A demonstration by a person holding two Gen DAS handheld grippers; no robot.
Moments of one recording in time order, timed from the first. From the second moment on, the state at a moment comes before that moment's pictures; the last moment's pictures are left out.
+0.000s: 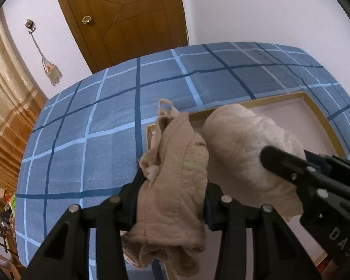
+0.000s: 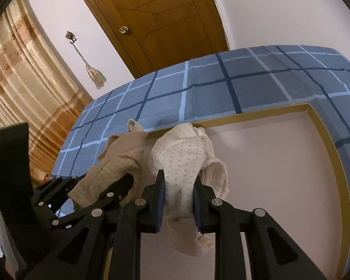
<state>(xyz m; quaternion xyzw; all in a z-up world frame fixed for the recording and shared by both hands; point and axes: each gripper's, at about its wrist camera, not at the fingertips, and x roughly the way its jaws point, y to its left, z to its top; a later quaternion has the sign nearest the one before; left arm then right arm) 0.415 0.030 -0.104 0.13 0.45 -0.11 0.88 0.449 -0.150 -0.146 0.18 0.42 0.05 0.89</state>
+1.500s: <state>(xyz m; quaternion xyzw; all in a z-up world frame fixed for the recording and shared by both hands) 0.387 0.019 -0.087 0.15 0.43 -0.09 0.89 0.418 -0.178 -0.147 0.21 0.44 0.09 0.87</state>
